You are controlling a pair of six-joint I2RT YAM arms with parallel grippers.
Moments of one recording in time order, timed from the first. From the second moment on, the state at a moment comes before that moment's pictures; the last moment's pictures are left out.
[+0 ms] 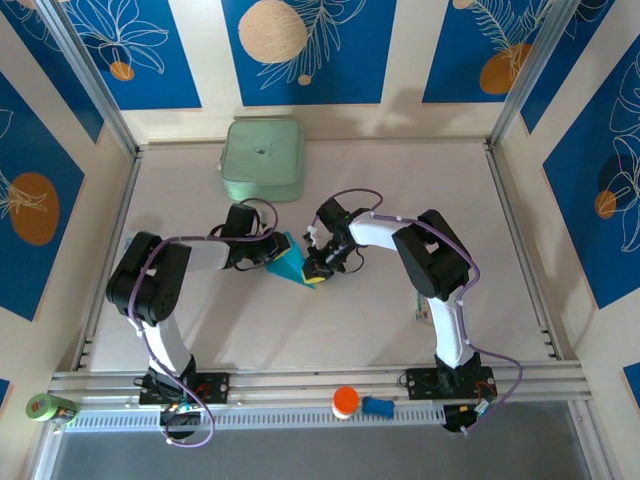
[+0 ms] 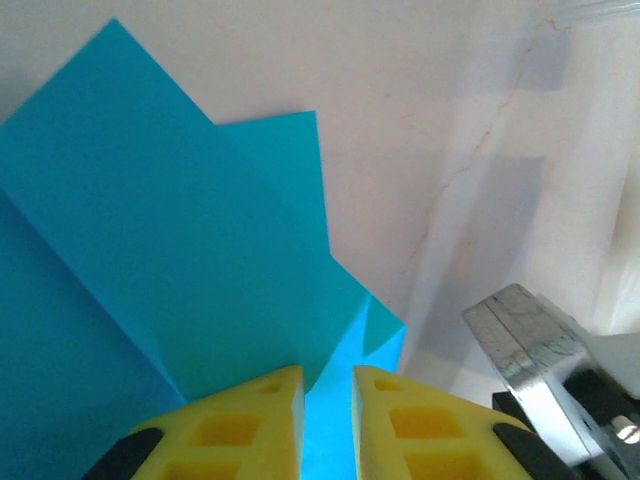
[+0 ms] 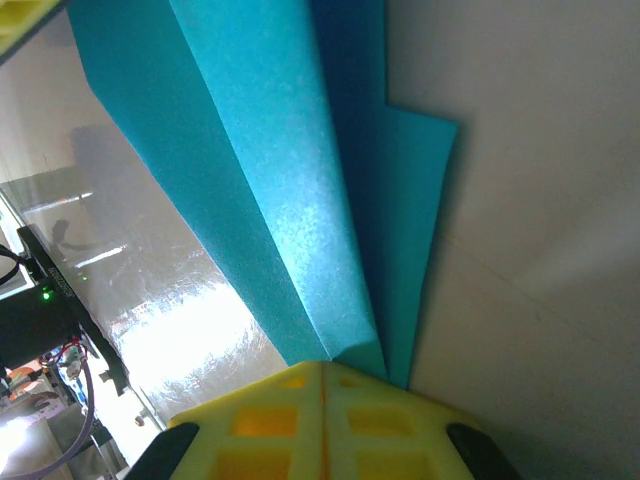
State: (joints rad) left arm -0.36 1.80 0.84 0.12 0.50 -0.88; right arm 0.63 2.09 1.33 -0.60 -0.72 0.37
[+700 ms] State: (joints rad) left arm -0.36 1.82 0.84 0.07 0.46 -0.88; right arm 0.62 2.09 1.33 -0.60 -0.72 0.38
